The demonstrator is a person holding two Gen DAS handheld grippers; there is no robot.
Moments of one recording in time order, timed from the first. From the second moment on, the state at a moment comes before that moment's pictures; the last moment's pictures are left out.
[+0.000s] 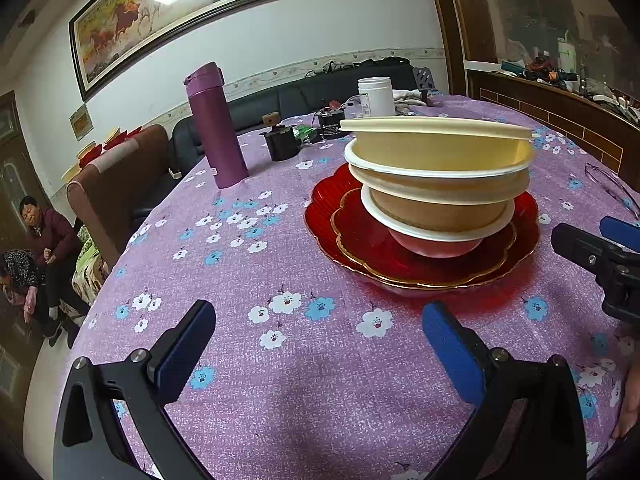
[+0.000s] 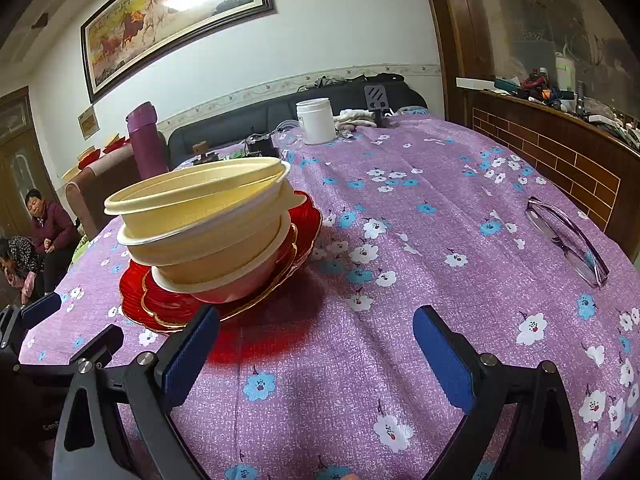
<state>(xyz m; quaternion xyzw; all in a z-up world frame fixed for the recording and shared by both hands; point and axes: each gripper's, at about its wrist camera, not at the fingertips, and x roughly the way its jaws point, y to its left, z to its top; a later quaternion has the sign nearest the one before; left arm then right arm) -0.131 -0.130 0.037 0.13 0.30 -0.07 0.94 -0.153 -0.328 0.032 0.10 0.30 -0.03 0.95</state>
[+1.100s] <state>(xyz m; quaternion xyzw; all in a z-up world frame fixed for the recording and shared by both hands) -0.129 -0.127 0.036 0.13 0.31 -0.08 0.94 -0.151 -0.329 0.030 0.10 0.30 -0.04 0.95</state>
